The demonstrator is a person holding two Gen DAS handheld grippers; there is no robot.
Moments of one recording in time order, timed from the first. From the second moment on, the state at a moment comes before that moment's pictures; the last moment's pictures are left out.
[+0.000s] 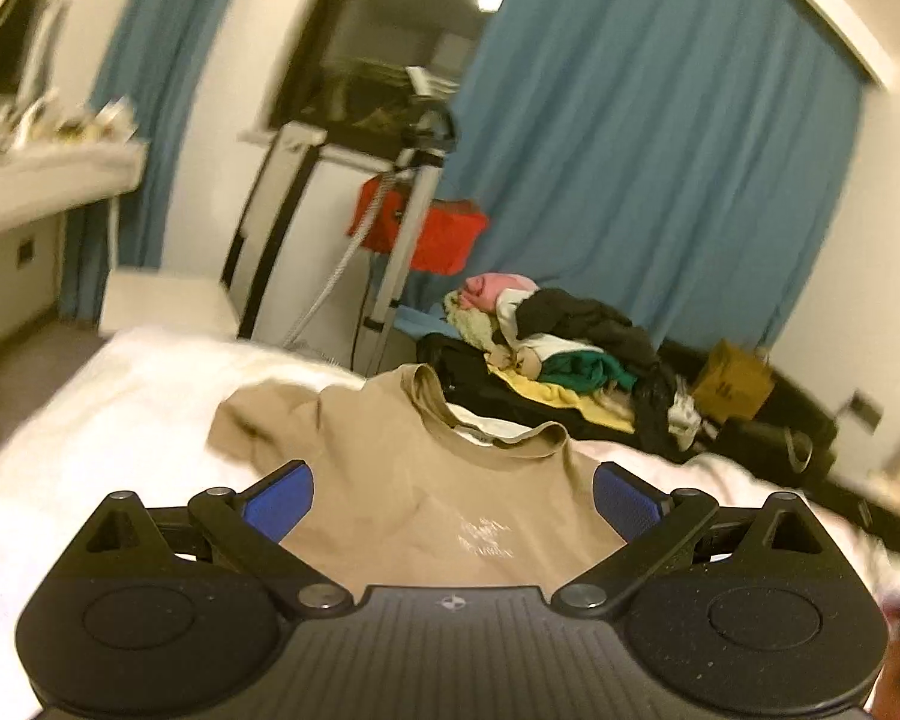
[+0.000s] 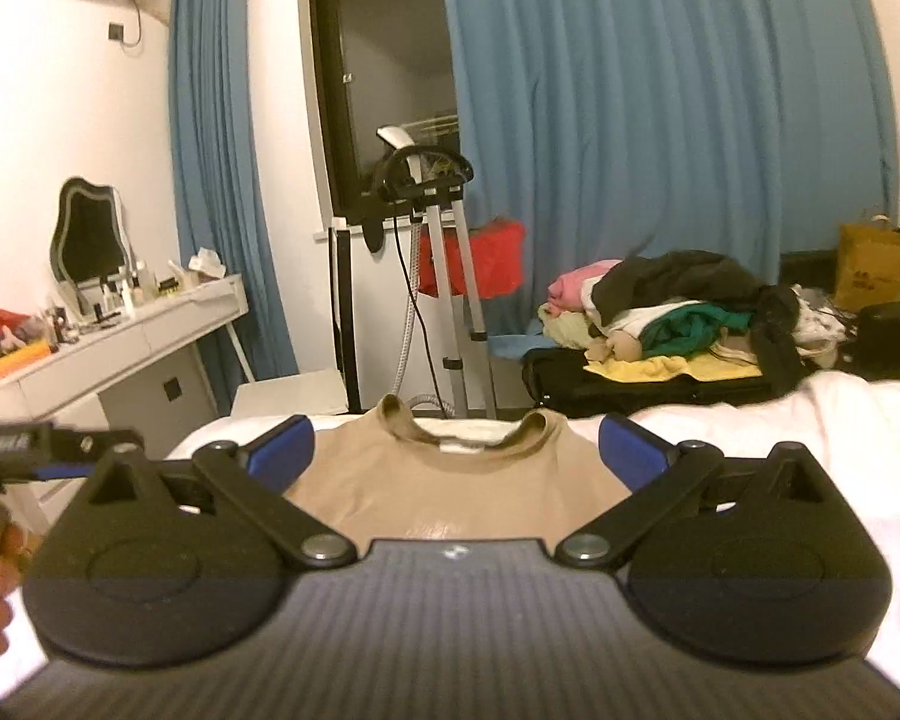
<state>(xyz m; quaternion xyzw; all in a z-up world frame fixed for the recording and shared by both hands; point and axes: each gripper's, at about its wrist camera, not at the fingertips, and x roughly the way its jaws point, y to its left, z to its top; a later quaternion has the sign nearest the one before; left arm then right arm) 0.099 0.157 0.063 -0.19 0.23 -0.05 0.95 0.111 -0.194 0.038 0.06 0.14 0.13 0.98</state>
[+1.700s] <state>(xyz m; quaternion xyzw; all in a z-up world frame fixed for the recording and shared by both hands) 0.333 0.299 -0.014 -0.19 0.30 0.16 0.92 0.191 -0.216 -0.177 0.20 0.26 0.13 0.93</state>
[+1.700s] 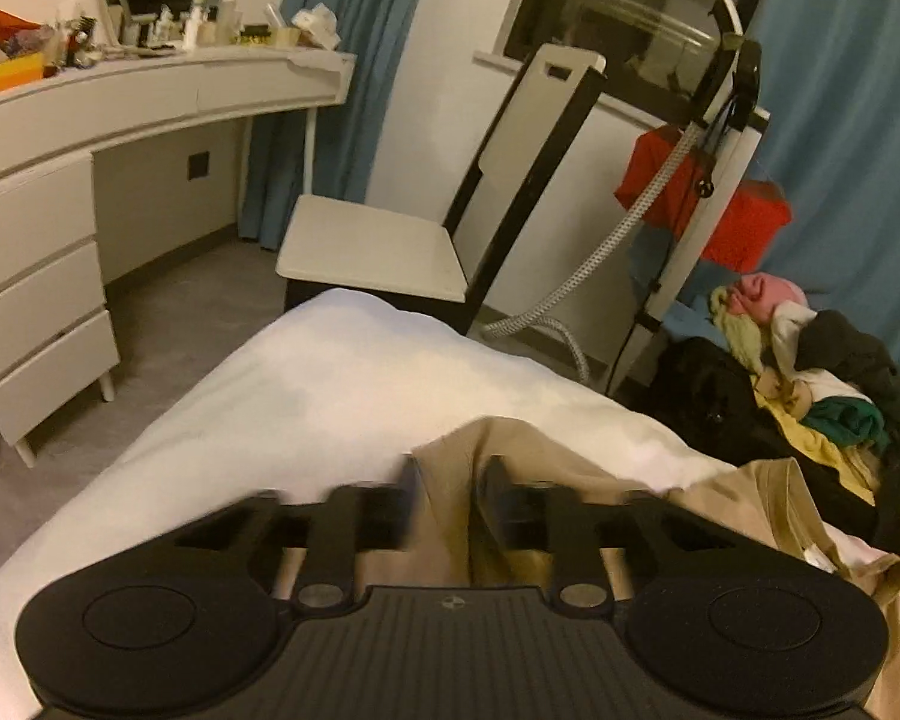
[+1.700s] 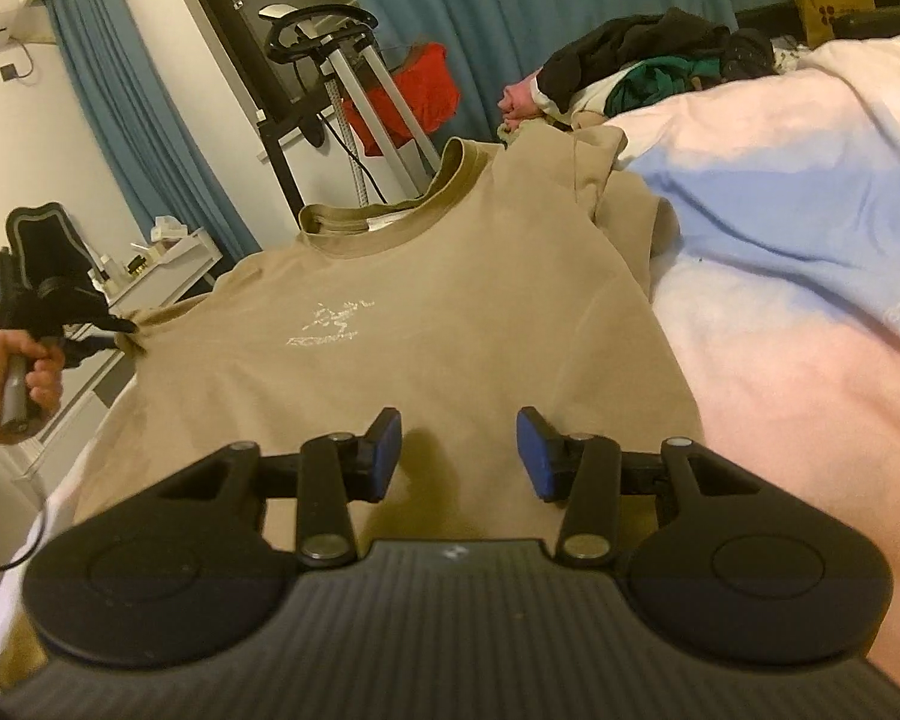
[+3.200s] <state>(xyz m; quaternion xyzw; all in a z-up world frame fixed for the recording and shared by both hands) 0.087 0.072 -0.059 -0.19 0.31 -0.08 0.93 0.268 -0.318 -0.228 0.61 0.20 0.13 0.75</state>
